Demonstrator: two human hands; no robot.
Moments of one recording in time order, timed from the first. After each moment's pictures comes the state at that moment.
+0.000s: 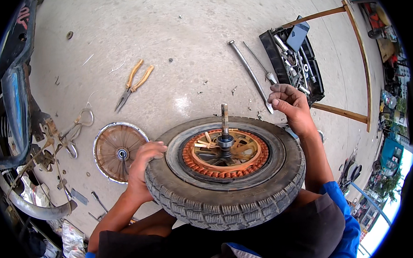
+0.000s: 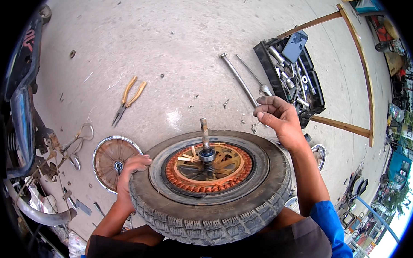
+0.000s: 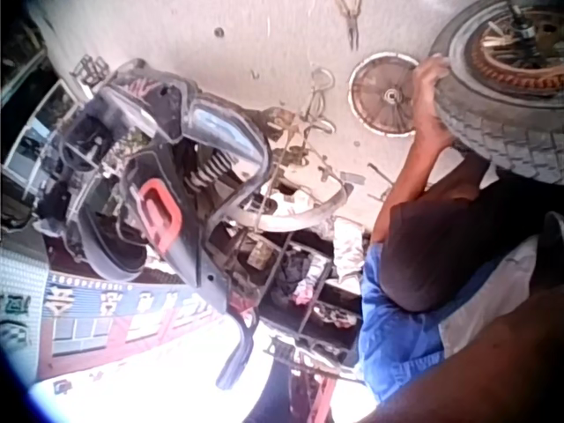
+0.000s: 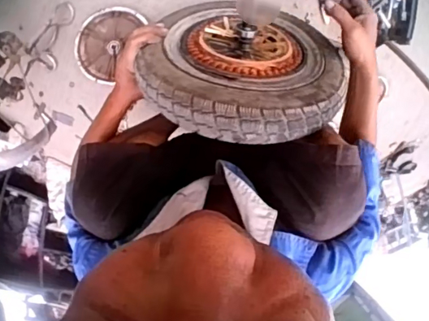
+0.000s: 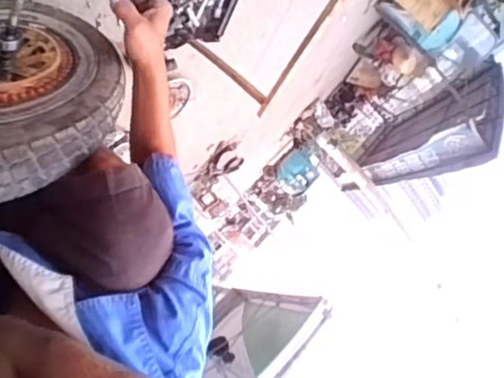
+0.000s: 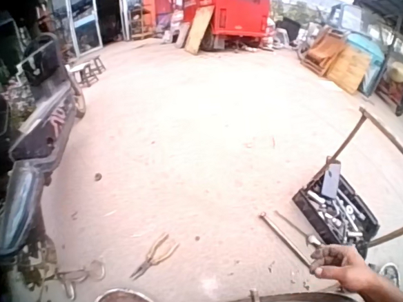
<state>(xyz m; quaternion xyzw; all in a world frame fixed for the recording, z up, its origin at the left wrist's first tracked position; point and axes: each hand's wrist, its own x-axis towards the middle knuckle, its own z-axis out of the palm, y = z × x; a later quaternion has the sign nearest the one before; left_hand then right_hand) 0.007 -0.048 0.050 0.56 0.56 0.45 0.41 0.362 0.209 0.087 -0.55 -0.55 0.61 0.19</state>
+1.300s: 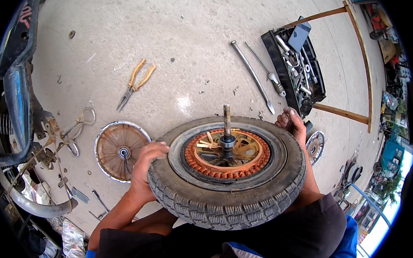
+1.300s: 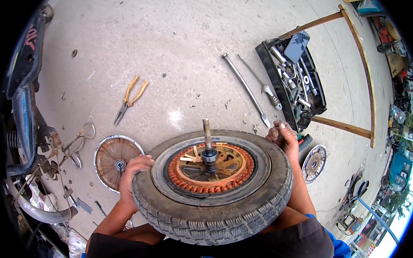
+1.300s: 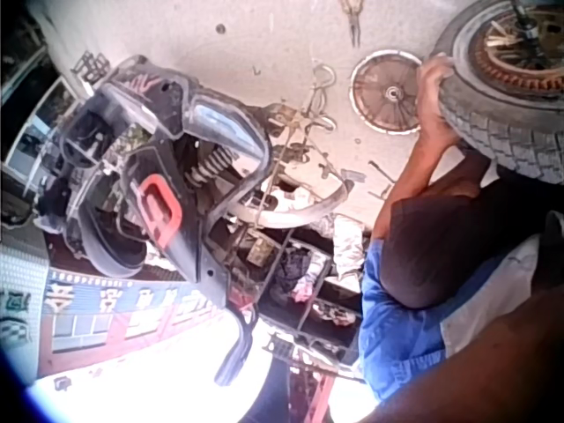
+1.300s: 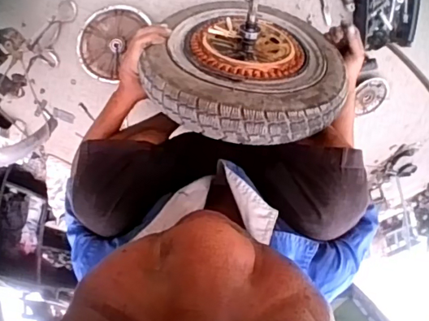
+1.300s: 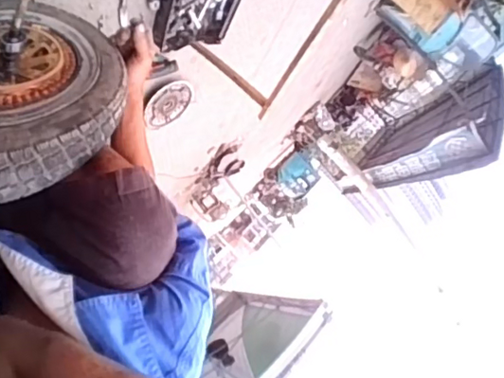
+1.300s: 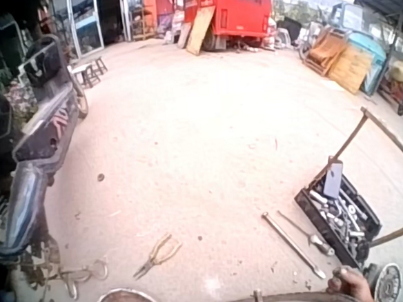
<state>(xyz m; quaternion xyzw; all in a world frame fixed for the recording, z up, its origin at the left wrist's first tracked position) 0.013 -0.052 0.051 0.55 0.56 0.46 0.41 0.409 0.151 0.040 -0.53 -0.20 0.71 0.41</state>
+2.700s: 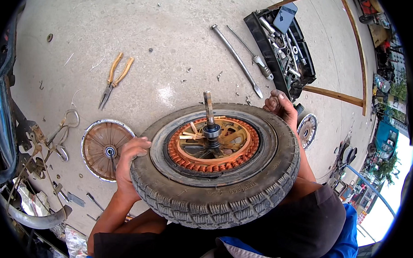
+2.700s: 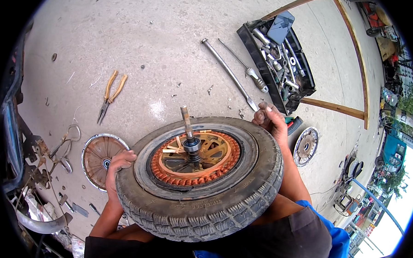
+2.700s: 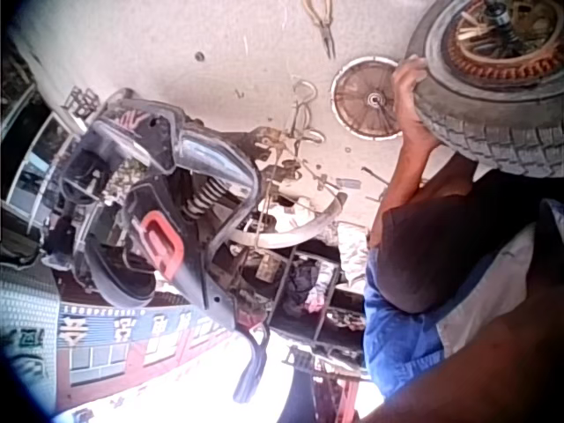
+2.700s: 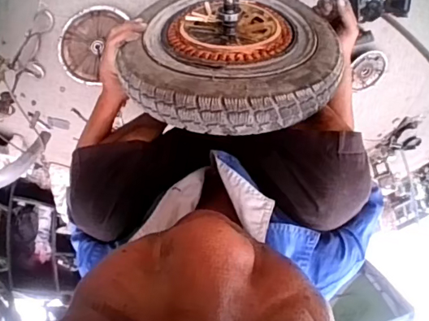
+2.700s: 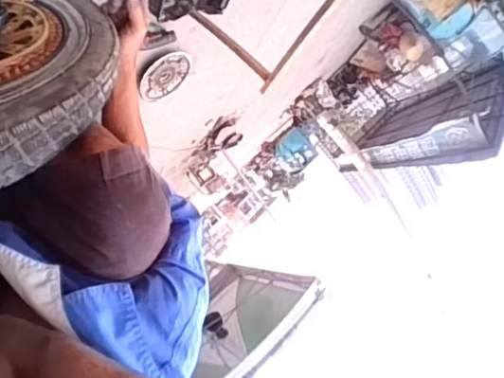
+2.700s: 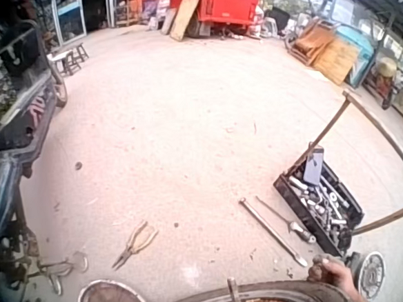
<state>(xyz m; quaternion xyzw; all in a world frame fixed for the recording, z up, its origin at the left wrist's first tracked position) 0.013 -0.051 0.045 0.55 0.56 0.47 0.40 0.413 0.151 0.037 -0.51 -0.19 0.73 0.41</state>
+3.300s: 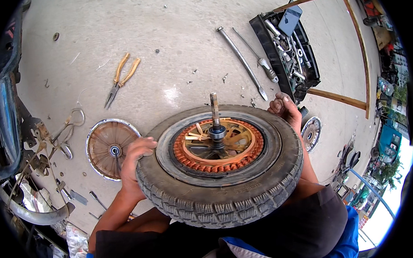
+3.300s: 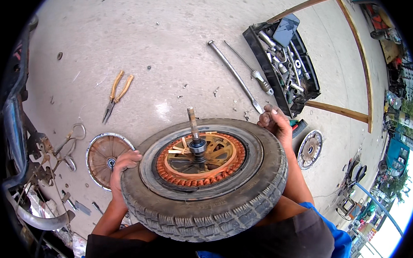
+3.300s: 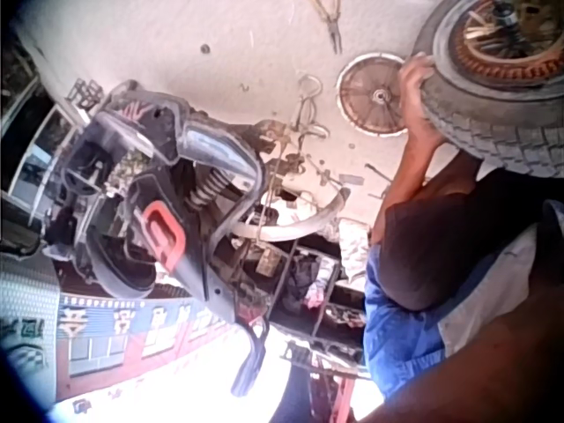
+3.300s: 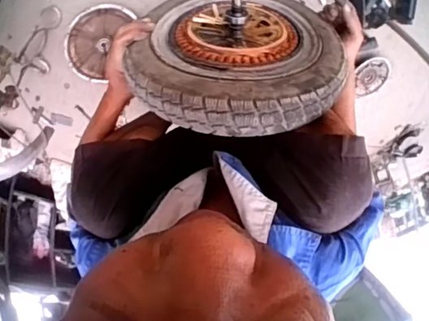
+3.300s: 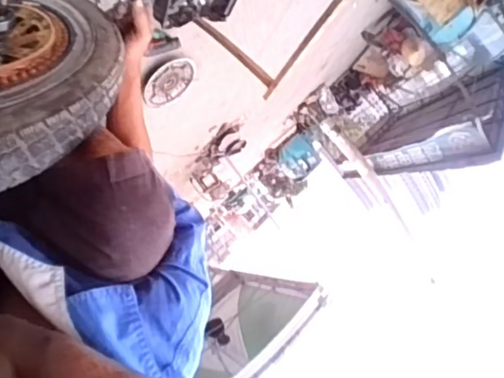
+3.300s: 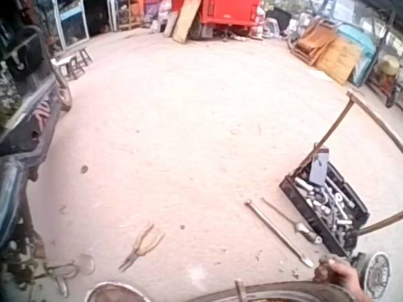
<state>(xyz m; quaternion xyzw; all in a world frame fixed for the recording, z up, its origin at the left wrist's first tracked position) 0.012 -0.051 0.043 0.56 0.55 0.48 0.40 0.411 0.152 0.038 -0.52 -0.19 0.72 0.42</state>
